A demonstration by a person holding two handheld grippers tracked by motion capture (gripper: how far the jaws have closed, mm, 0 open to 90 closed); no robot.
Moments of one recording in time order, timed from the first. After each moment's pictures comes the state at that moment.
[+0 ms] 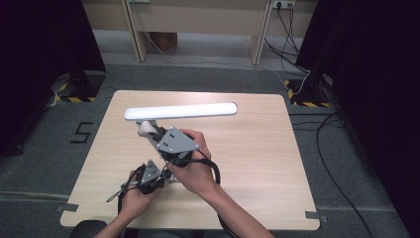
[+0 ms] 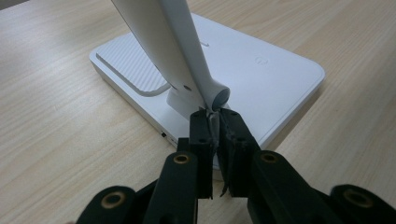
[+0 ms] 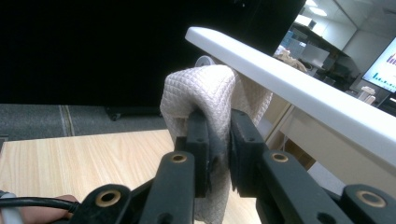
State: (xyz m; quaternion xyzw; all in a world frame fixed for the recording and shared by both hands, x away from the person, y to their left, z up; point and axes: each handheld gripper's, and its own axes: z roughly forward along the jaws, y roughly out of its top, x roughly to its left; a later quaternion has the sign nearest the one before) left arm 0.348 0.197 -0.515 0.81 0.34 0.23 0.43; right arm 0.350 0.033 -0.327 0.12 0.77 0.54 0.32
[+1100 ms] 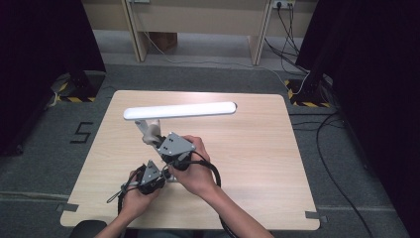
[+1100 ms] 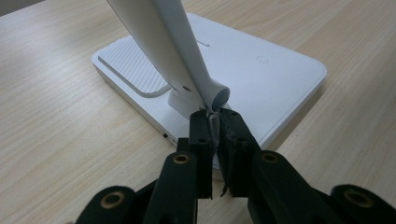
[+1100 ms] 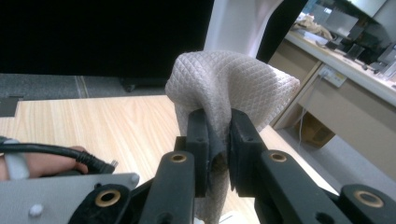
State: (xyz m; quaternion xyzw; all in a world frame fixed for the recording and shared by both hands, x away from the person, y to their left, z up) left arm 0.348 0.197 -0.515 0.81 0.33 0.23 0.43; right arm 0.360 0.035 -0.359 0.12 0.81 0.50 0.29
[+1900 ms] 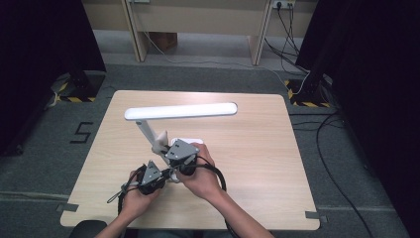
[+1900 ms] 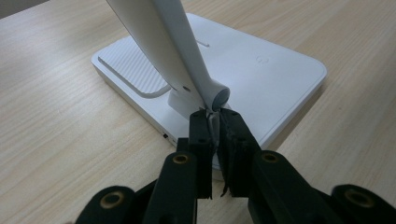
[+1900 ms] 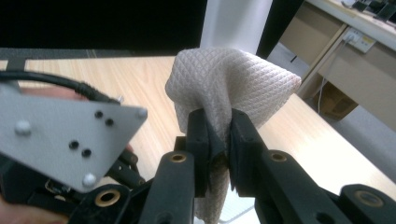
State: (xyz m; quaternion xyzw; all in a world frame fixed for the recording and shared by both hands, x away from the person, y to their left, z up) left arm 0.347 0.196 -0.515 0.81 0.33 0.24 0.43; right arm 0.366 0.022 -0.394 0.14 0.84 0.46 0.25
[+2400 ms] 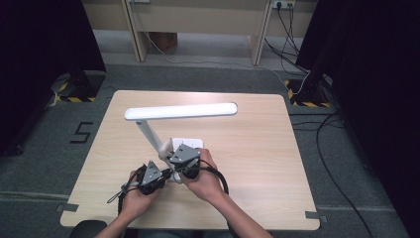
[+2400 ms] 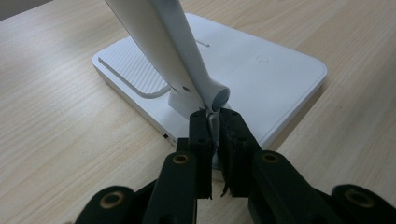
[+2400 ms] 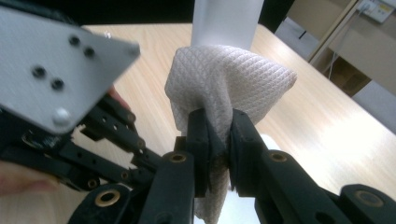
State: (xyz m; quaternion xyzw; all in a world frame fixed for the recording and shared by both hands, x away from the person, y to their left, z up) left arm 0.347 0.195 -0.516 0.81 0.33 0.24 0.43; right arm 0.372 0.015 -0.424 0.16 0.86 0.44 0.23
